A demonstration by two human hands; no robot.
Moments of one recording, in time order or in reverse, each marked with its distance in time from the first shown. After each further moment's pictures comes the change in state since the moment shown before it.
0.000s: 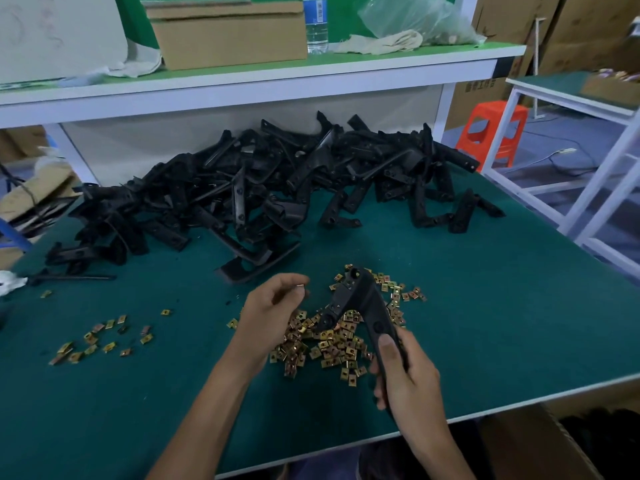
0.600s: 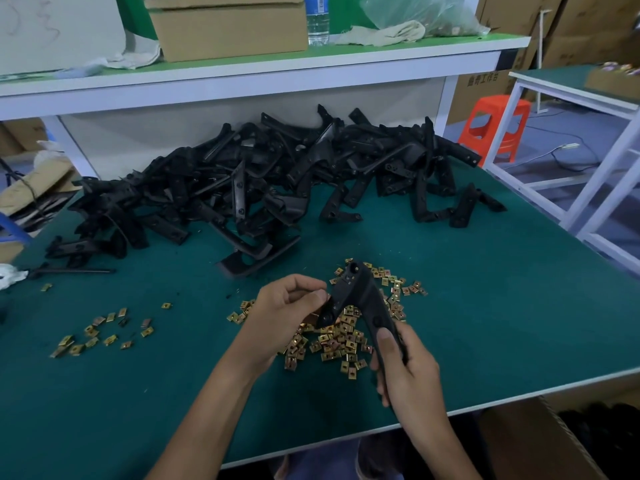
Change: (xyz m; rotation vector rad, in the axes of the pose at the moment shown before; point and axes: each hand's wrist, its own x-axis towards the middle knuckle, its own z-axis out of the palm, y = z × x) left_hand -0.016 0.018 0.009 -0.087 -0.177 -0.044; right_hand 0.001 0.003 -0.001 -0.013 -0.003 -0.033
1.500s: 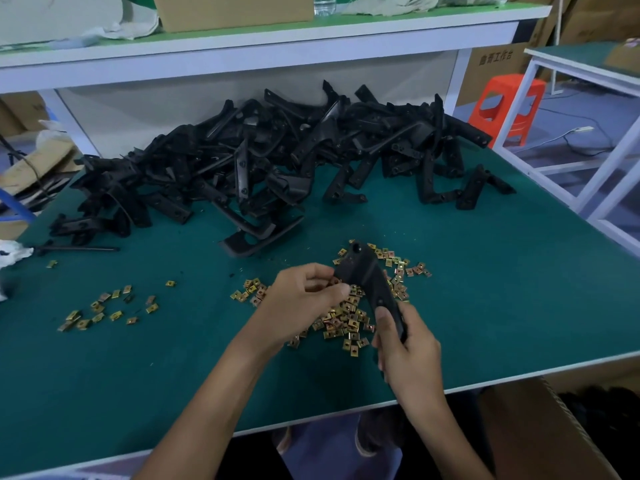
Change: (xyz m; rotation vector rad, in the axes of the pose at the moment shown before) left_hand -0.007 0.002 0.016 0.239 -0.033 -0.053; right_hand 0.002 0.009 0.003 -0.143 0.085 -0.069
